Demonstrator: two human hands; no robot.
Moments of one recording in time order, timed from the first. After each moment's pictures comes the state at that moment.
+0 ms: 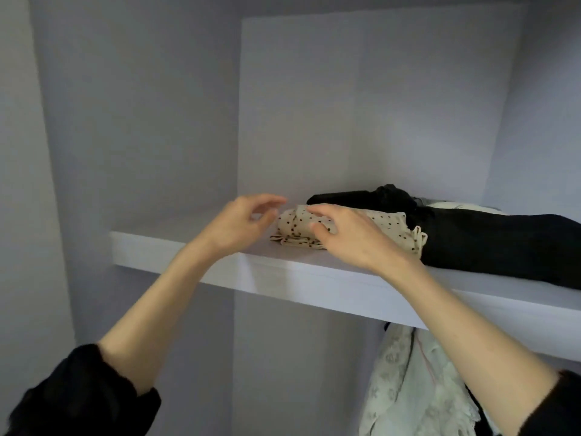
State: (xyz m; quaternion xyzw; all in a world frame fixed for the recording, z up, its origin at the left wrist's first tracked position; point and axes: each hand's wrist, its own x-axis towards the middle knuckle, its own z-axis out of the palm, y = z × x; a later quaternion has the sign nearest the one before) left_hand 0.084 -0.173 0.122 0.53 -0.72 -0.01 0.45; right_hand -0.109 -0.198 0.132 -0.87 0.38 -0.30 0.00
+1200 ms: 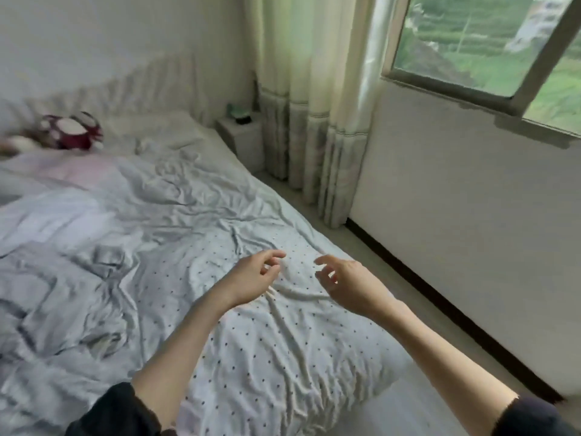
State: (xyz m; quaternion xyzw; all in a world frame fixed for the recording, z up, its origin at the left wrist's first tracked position) left_hand -0.093 0.849 -0.201 0.83 0.34 0.08 0.42; right_hand 0.061 0.721 -0.188 -0.81 -0.53 0.18 0.17
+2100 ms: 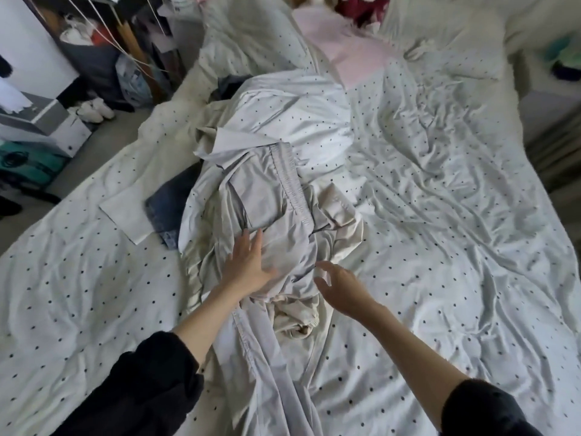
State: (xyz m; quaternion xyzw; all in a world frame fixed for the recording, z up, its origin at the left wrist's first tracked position) left_hand -0.498 1.127 -0.422 0.55 0.76 0.02 0.34; right_hand -0.297 1.150 -0.398 -0.55 -0.74 0.38 -0.05
